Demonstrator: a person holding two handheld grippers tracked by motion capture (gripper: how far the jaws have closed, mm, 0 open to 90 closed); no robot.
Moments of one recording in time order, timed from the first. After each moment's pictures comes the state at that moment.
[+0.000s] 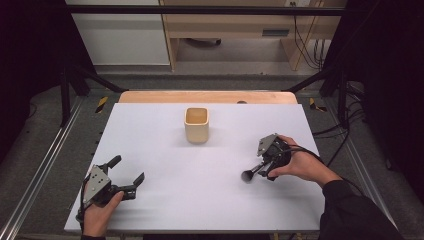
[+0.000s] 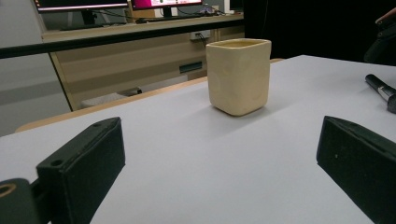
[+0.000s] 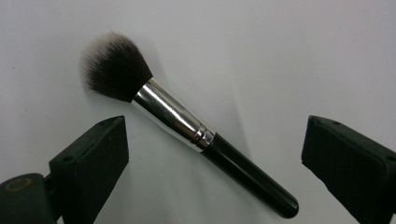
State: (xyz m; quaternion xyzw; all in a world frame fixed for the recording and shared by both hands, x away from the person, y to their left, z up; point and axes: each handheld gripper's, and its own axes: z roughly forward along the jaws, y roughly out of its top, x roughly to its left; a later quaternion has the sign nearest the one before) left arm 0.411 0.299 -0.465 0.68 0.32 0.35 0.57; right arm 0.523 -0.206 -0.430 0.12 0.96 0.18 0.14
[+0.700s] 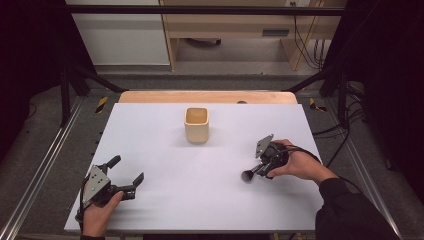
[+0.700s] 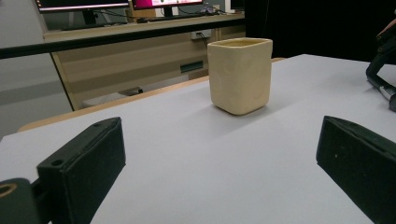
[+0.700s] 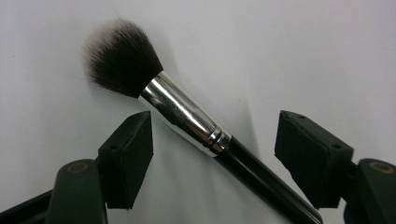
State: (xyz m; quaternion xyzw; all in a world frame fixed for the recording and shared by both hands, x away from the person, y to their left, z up) left arm 0.411 0.301 -0.465 0.68 0.32 0.35 0.56; right arm 0.528 -0.204 -0.443 0.11 0.97 0.18 0.11
